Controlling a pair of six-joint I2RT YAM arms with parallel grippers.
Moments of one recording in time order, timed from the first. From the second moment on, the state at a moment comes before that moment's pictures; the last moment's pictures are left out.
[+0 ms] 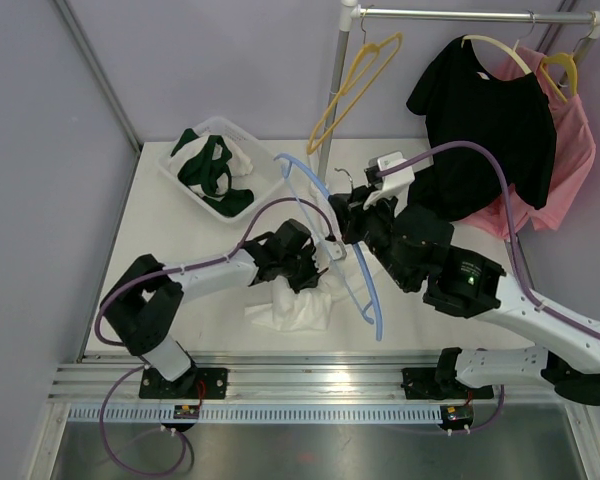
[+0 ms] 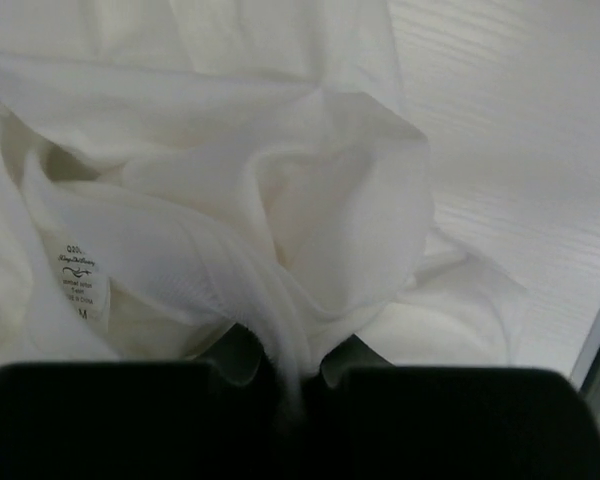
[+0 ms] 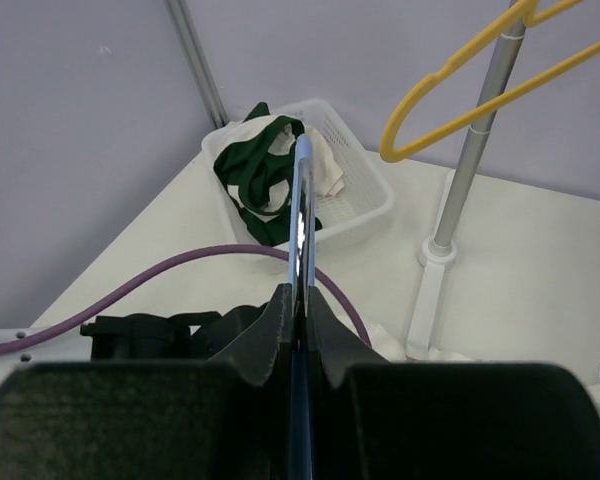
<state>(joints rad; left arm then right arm) -0.80 1.63 0.97 -0.23 0.33 0.31 1.16 1.11 1.38 -0.30 0.66 0.18</state>
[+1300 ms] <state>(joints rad) -0.31 1.01 1.13 -0.36 0.32 0.16 1.16 1.00 1.24 -0.16 0.67 0.15</state>
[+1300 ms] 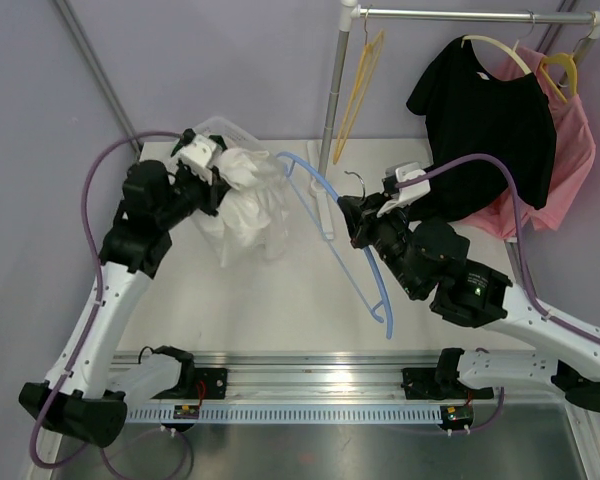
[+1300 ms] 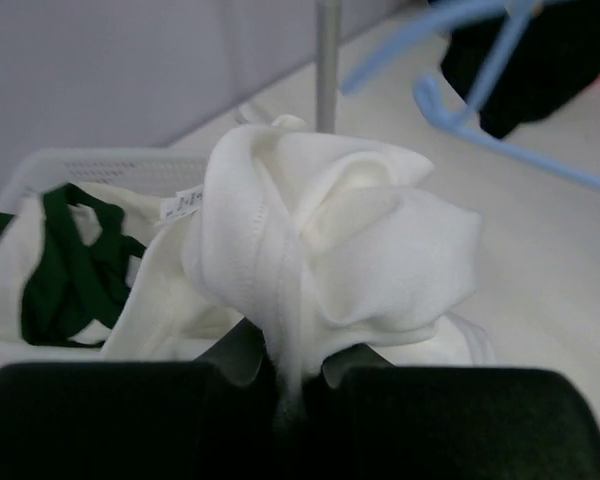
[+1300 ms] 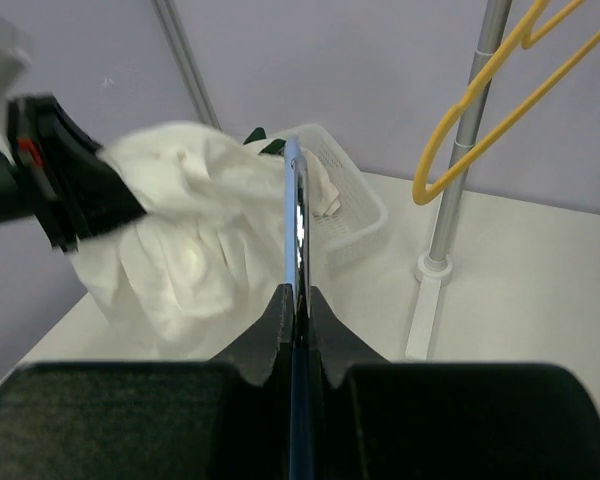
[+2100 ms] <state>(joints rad) -0.04 1.72 1.75 -0.36 0.29 0.02 1.16 1.06 1.28 -0.17 0.66 0.14</state>
